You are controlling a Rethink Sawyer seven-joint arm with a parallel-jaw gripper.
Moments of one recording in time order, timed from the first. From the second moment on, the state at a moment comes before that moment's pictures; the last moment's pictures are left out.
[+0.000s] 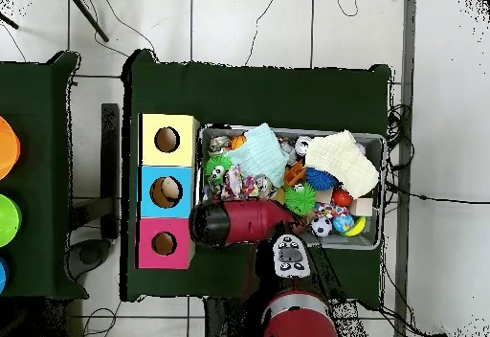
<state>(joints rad) -0.14 -0.52 0.00 1.79 -0.20 0.44 1.67</state>
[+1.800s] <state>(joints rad) -0.13 -0.50 0.00 1.83 -0.20 0.27 1.67</state>
